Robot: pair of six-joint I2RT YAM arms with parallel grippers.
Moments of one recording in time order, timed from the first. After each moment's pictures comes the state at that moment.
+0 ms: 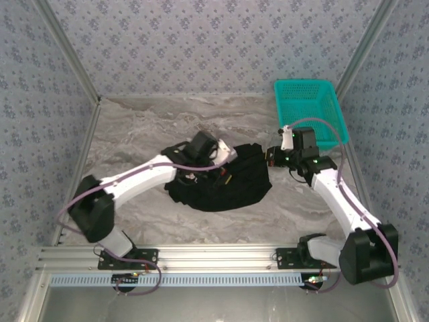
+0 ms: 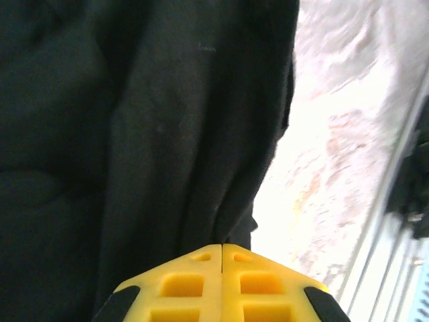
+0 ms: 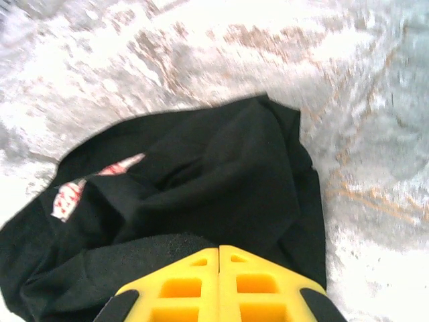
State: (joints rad) left arm -0.81 1.54 1.19 -0.51 0.42 -0.11; right arm 0.21 1.15 0.87 -0.44 -0.32 0.28
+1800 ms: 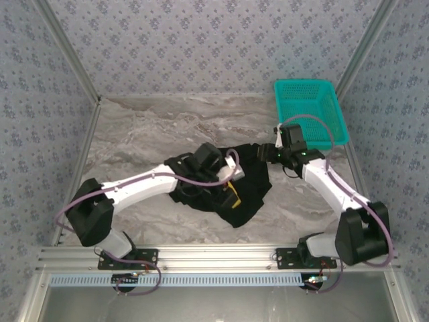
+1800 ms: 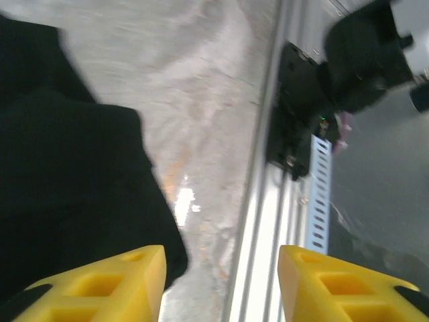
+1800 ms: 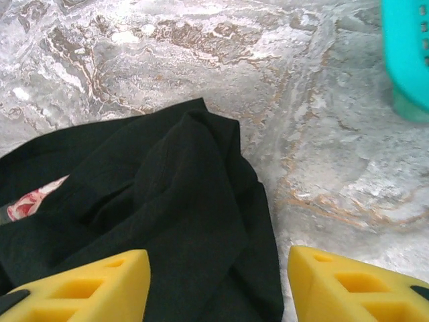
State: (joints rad) left arm -0.88 1.53 1.09 -0.43 0.66 -0.05; right arm 0.27 1.35 0.93 -0.43 -0.09 0.33
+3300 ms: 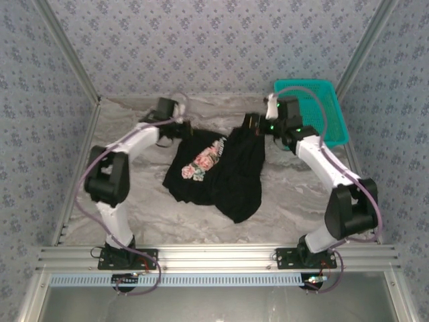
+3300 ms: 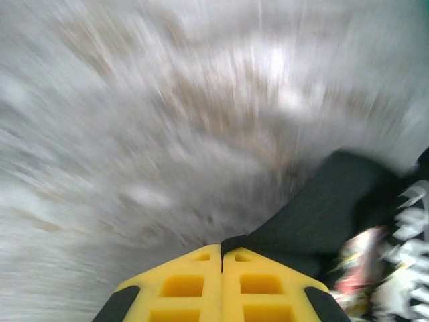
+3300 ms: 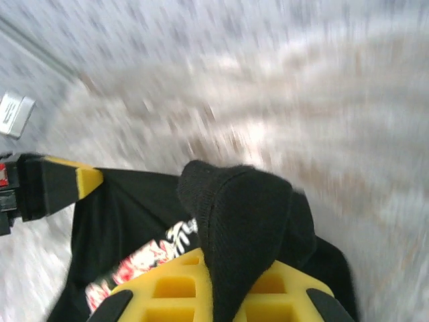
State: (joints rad) left arm -0.28 1.83 1.45 -0.37 0.25 -0.31; right arm 0.26 1.50 1.28 -0.28 -0.32 0.31
